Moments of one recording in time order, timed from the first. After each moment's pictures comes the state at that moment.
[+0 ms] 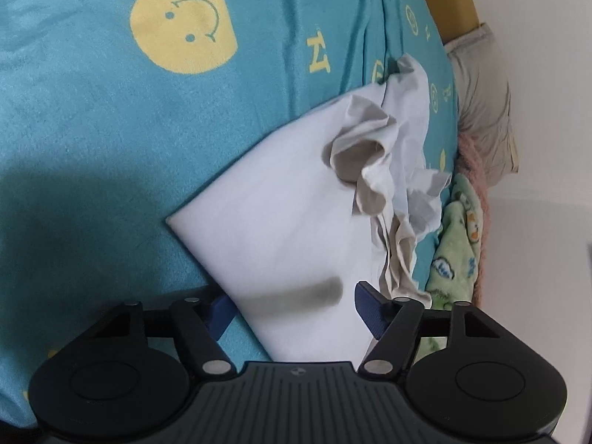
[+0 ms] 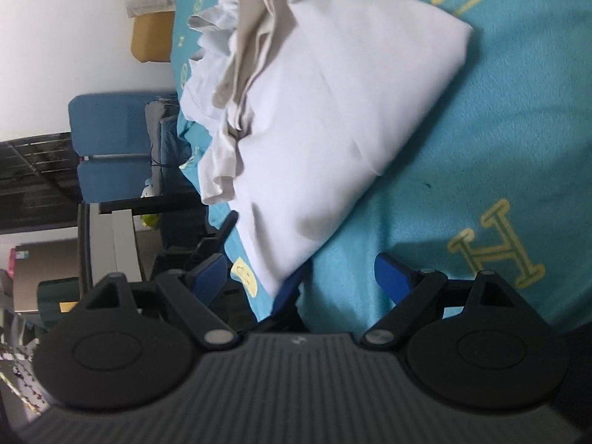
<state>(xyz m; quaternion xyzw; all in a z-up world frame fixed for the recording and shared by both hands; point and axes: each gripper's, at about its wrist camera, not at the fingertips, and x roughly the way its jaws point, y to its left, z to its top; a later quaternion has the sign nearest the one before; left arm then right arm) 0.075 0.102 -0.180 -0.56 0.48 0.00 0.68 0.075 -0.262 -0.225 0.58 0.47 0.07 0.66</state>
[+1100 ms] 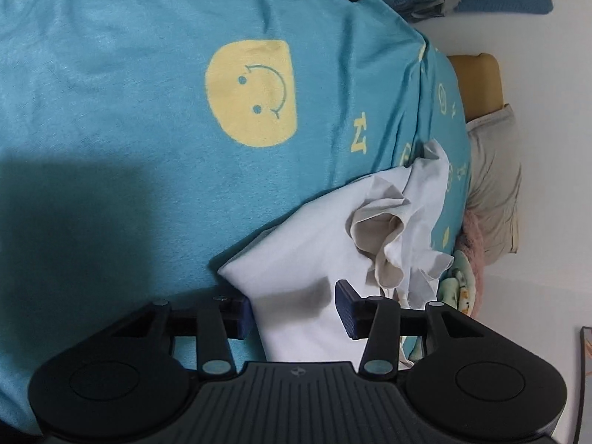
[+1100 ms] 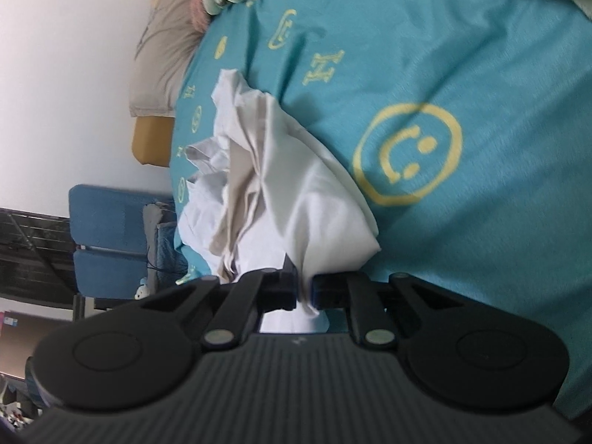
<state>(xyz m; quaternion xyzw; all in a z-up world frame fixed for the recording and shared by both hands) 0.073 0.118 -0.180 -0.61 0.43 0.07 0.67 0.082 -0.312 -0.210 0.58 0.34 -0.04 0.74</state>
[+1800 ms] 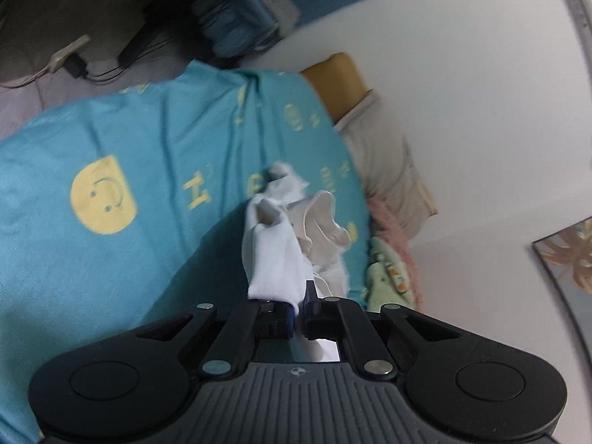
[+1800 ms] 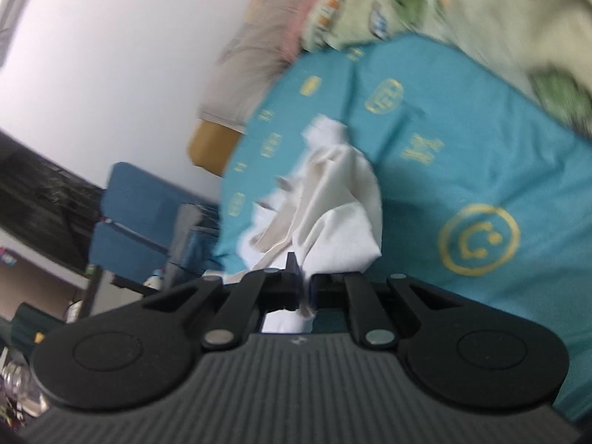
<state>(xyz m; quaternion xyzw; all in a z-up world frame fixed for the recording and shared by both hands) 0.058 0.102 -0.063 -0.51 0.30 -0.05 0.81 0.058 -0.306 -0.101 0.48 0.26 0.00 0.84</state>
